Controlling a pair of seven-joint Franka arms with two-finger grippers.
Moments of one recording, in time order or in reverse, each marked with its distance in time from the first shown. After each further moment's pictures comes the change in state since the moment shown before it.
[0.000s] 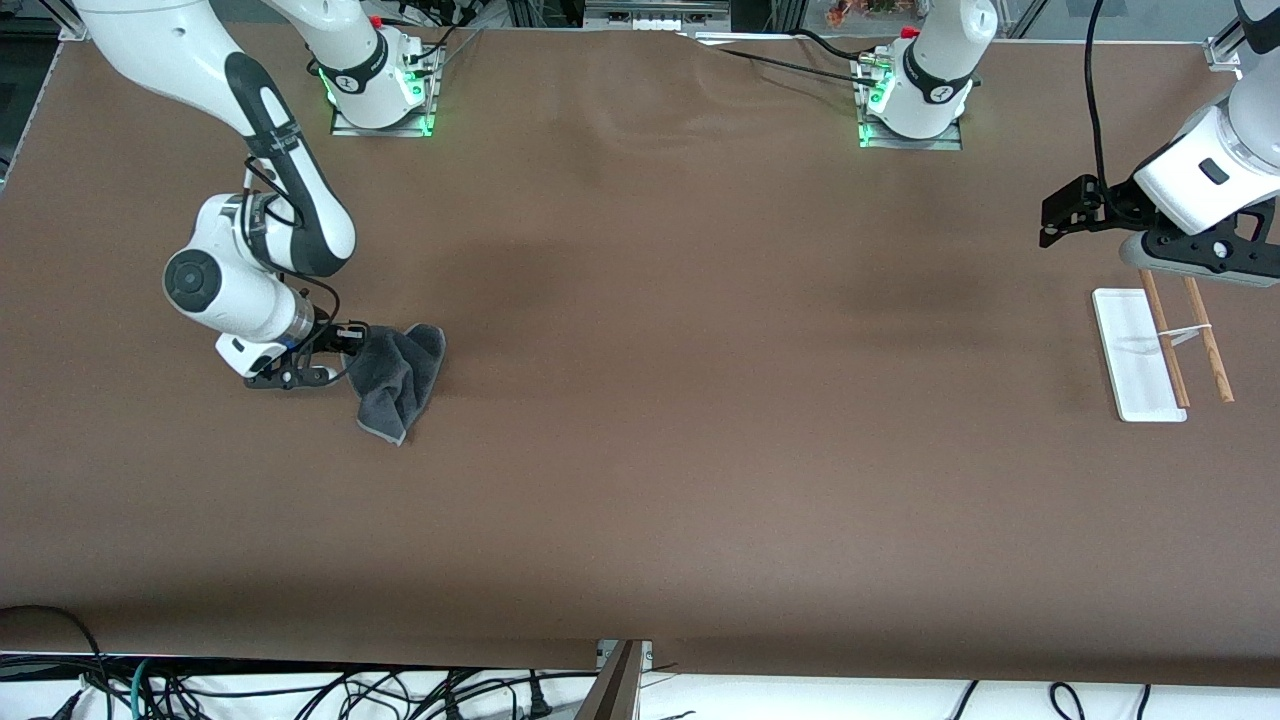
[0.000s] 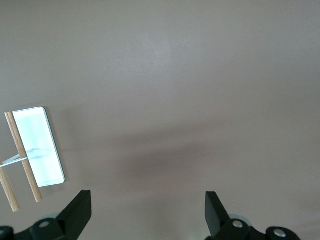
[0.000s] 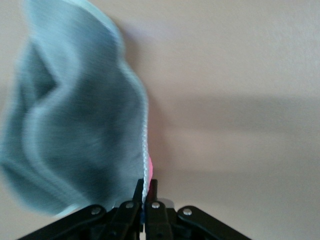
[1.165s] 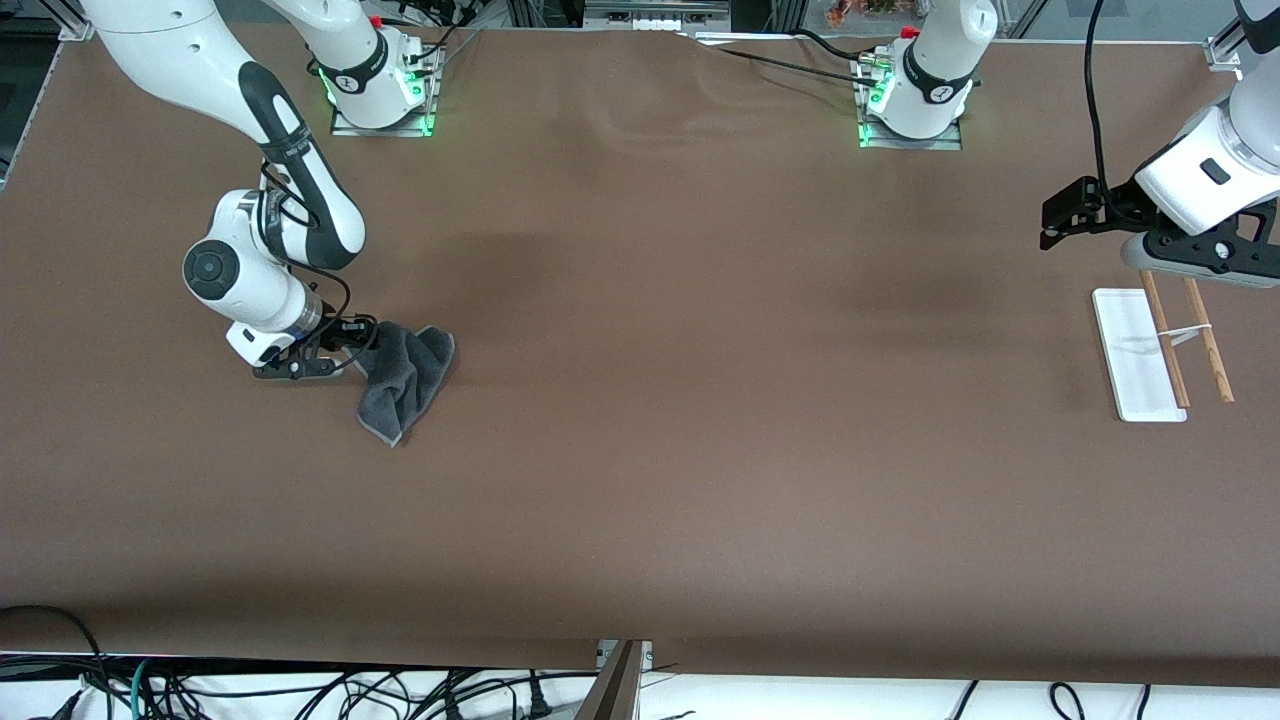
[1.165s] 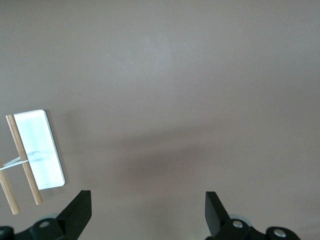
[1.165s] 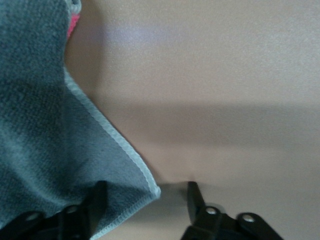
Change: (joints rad) left arm 0.000 0.000 0.000 0.000 0.000 0.012 0.000; right arm -0.001 0.031 -0.015 -0.157 -0.024 0.262 -0.012
